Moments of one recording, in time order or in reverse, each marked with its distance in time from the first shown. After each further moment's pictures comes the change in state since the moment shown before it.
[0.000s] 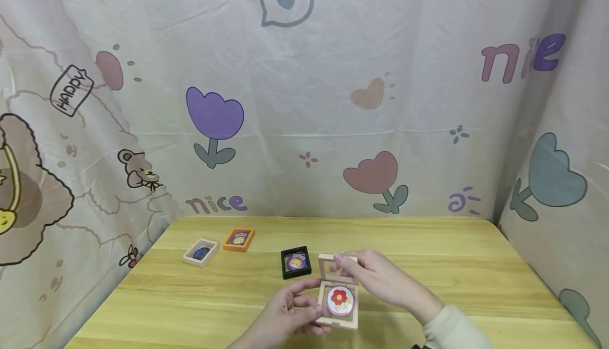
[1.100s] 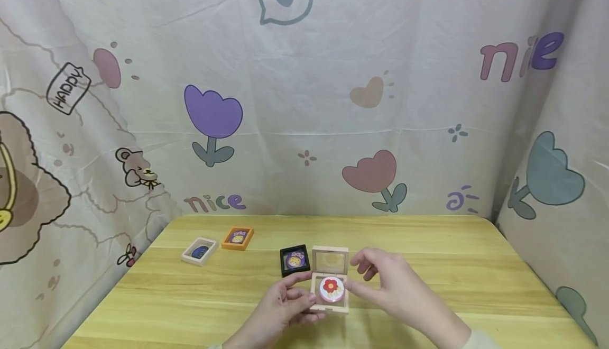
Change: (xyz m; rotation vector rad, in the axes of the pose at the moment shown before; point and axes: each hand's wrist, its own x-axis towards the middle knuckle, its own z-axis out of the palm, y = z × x) left_hand 0.006 -0.001 -0.007 -0.031 0.150 -0.018; right_hand -0.033 -0.013 0.007 -0.283 0.297 0.038
